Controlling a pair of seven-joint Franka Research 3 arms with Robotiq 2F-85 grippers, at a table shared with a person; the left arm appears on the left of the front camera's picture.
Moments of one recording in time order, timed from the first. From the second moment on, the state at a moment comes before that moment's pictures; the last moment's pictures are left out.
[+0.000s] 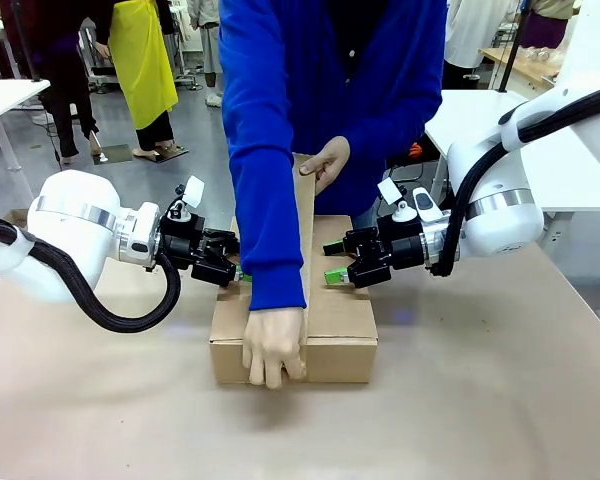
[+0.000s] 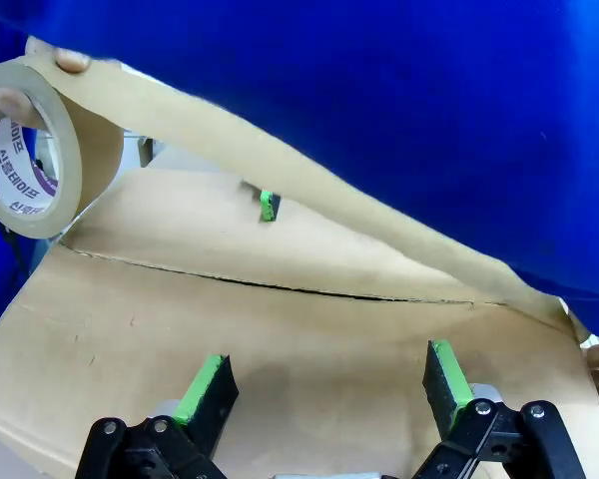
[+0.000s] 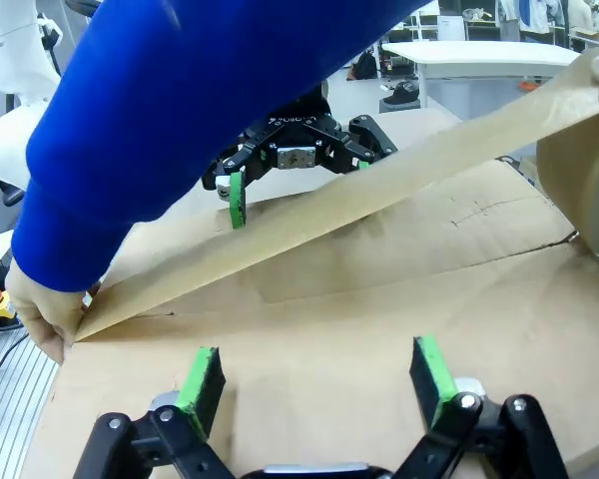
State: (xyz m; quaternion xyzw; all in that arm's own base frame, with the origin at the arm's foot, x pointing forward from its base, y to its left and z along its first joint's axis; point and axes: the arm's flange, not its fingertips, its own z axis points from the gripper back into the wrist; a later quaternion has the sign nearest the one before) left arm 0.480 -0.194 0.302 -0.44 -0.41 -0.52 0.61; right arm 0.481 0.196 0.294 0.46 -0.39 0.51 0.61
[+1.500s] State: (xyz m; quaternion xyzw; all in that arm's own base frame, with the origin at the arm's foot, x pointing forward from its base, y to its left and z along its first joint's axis) left arm 0.481 -0.194 0.302 -0.44 -0.41 -0.52 0.61; right arm 0.481 0.196 0.294 0.46 -0.39 0.51 0.61
